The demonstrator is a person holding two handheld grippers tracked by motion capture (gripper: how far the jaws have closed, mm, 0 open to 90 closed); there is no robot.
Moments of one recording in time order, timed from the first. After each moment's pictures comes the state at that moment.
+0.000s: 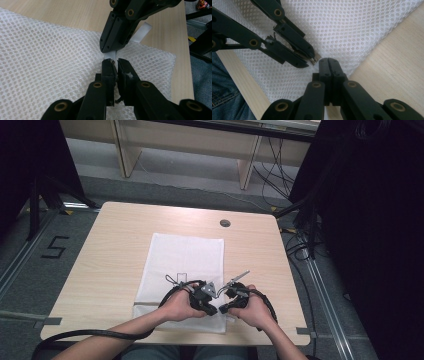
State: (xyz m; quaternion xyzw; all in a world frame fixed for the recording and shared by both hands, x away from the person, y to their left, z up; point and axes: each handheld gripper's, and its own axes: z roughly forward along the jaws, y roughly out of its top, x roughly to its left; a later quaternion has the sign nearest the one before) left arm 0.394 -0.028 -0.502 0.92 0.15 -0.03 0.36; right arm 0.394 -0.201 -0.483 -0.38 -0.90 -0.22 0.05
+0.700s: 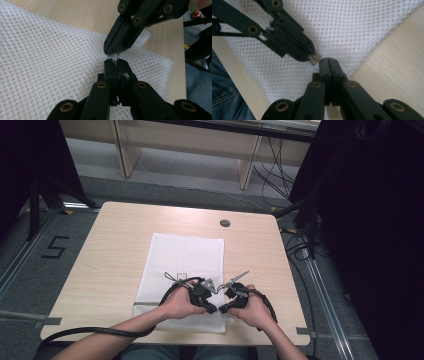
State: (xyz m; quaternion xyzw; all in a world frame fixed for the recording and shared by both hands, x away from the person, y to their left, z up) left arm 0.402 -0.025 -0.496 0.91 0.18 -0.06 0.36; right arm 0.395 -0.201 -0.483 -0.37 -0.90 -0.21 0.04
